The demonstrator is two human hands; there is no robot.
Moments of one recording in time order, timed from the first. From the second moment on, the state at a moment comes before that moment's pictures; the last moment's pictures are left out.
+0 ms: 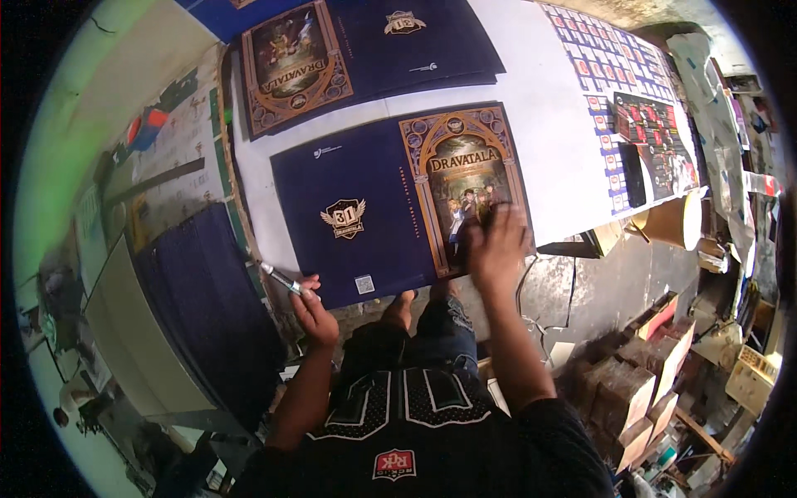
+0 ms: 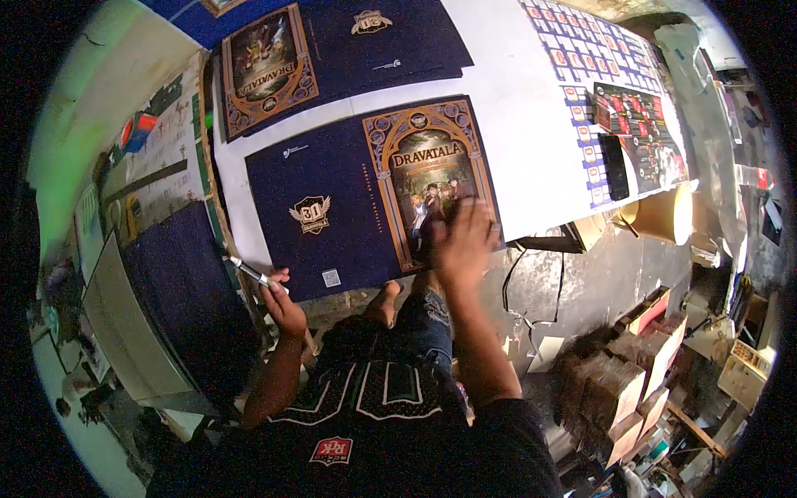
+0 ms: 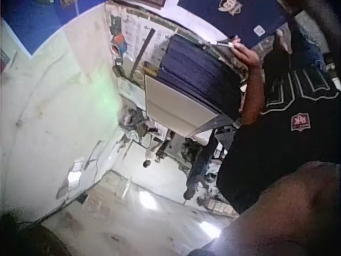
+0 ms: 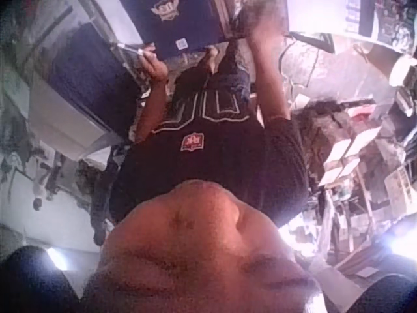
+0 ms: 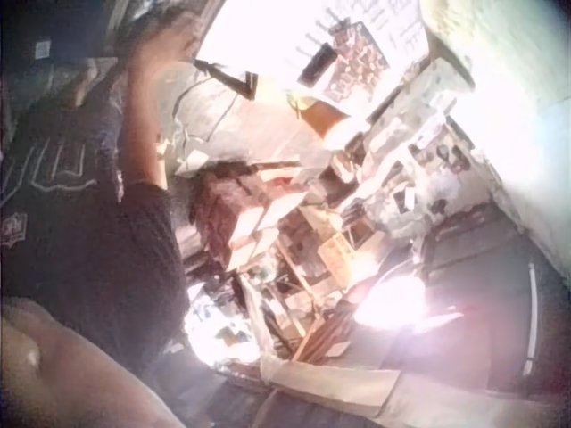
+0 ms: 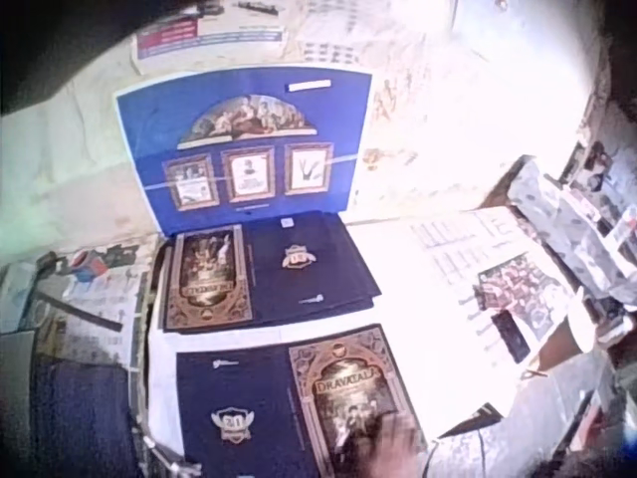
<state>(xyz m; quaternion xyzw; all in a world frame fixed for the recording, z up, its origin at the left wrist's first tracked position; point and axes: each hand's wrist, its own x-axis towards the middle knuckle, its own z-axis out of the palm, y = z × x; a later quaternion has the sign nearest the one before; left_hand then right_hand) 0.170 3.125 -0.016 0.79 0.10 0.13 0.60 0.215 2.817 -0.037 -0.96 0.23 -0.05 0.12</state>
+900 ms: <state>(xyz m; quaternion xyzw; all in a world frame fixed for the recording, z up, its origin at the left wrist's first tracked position) 0.160 3.142 0.002 0.81 0.02 0.17 0.57 0.202 2.913 0.017 -0.97 -0.13 0.05 0.18</state>
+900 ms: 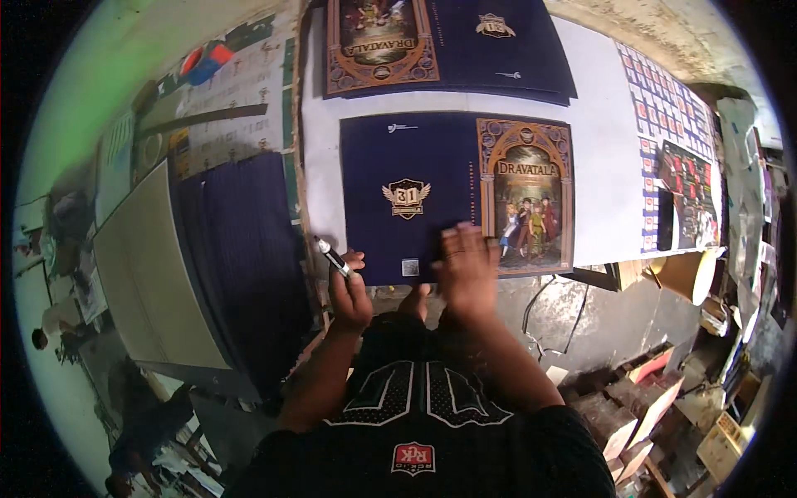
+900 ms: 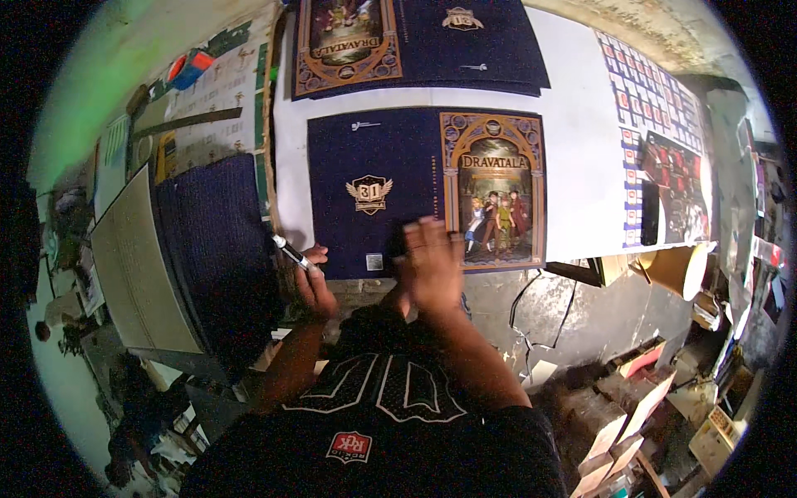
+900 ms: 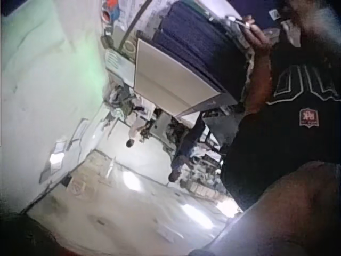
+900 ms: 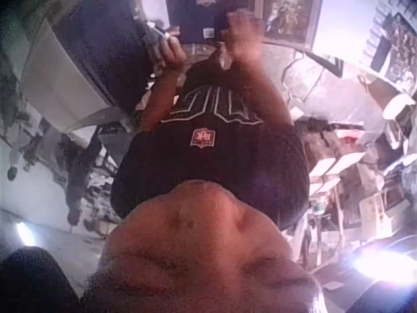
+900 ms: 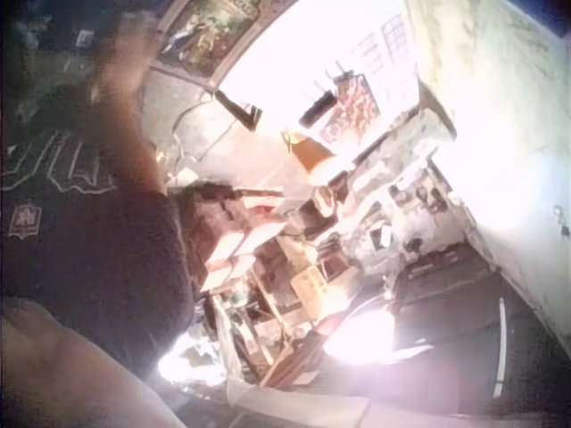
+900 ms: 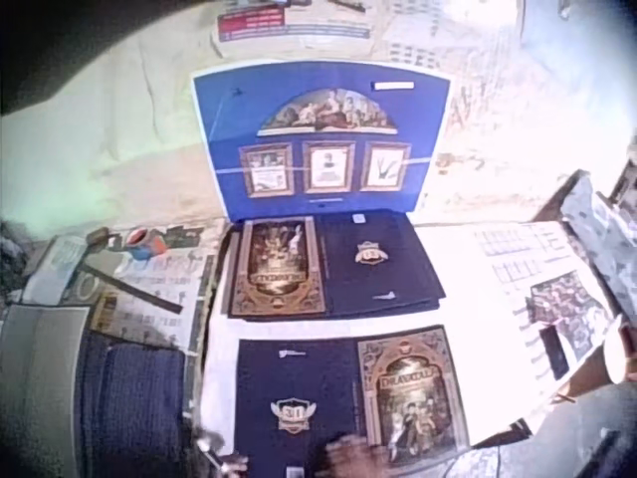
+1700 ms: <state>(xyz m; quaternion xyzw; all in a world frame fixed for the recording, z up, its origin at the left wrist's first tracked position) 0.167 3.121 -0.007 0.80 0.13 0.11 0.57 0.239 2.765 0.013 -0.99 0.11 -0.02 0.11</state>
